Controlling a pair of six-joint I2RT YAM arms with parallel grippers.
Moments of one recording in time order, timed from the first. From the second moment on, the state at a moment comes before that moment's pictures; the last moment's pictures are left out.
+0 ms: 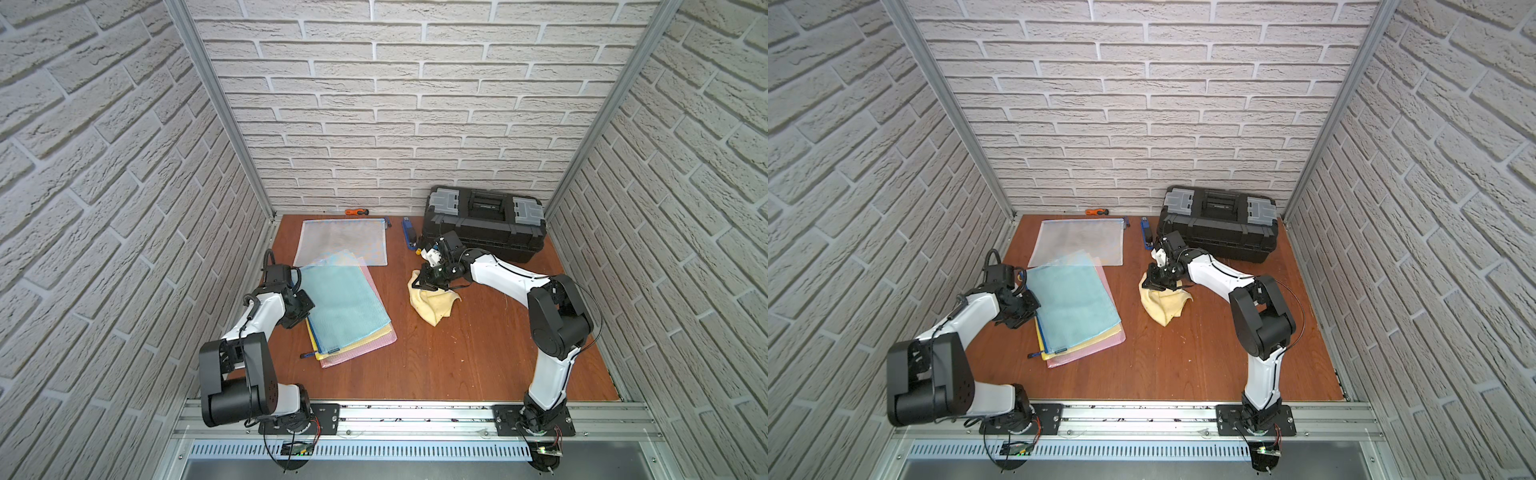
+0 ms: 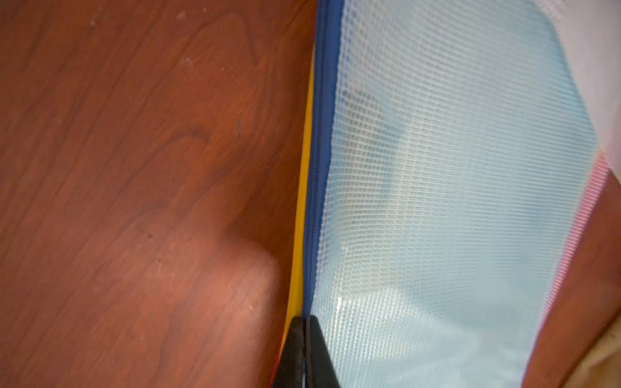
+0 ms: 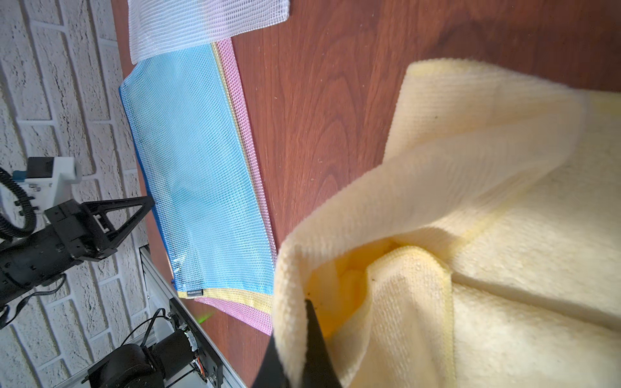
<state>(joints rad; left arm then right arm) 0.16 1.35 0.79 -0.65 0.13 -0.50 0.44 1.89 1.36 -0.54 -0.51 0.59</state>
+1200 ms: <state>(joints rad) -0.67 1.70 1.20 -0.35 0.28 -0.92 0.11 1.21 1.43 -1.03 -0.26 0.49</state>
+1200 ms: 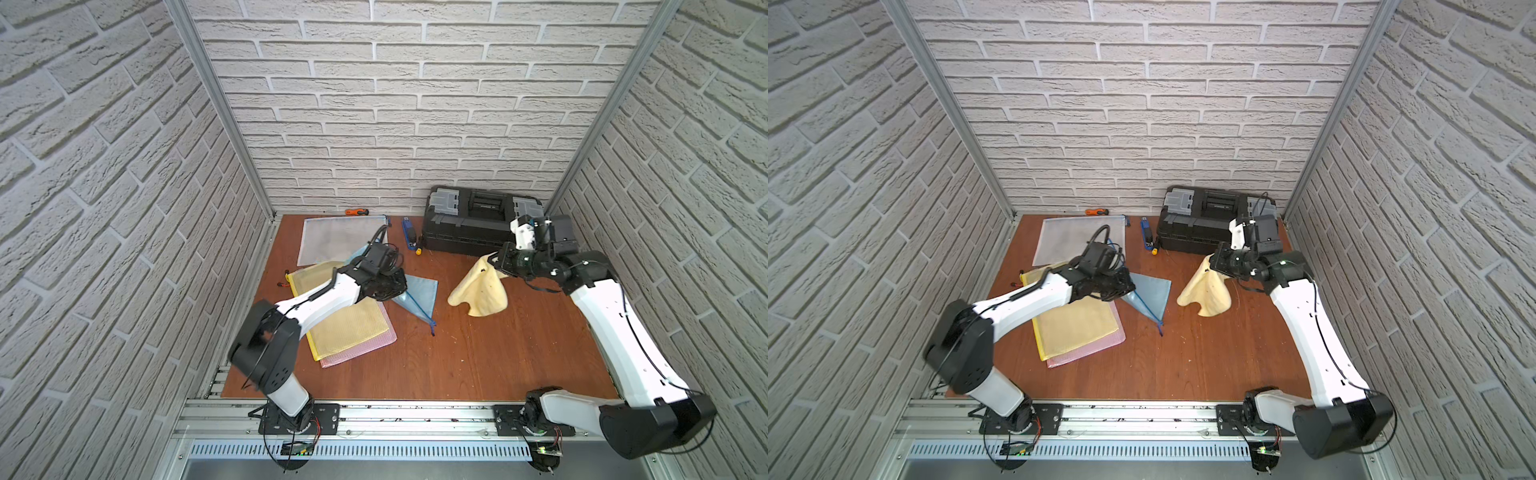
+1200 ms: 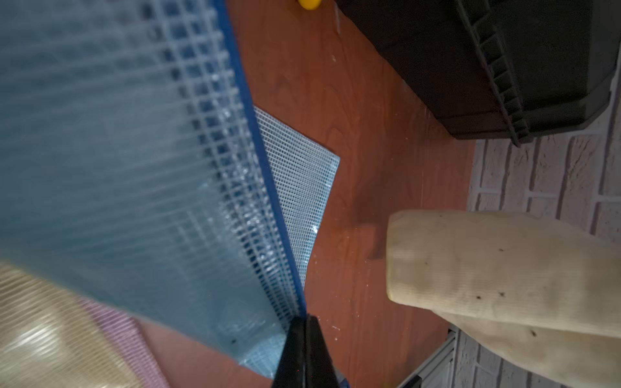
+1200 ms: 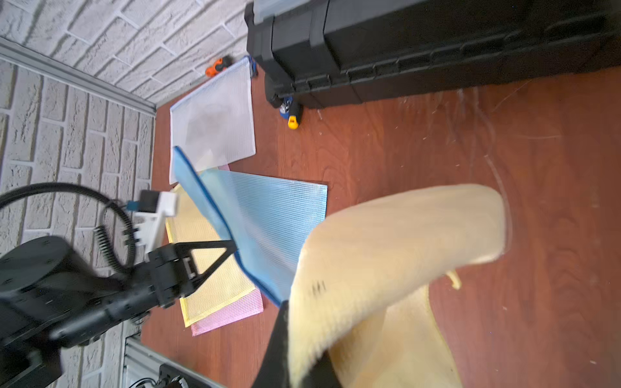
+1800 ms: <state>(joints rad) -0.93 1.81 1.32 -0.14 0.31 -1.15 0.08 1.25 1.55 -1.18 -0.22 0.40</state>
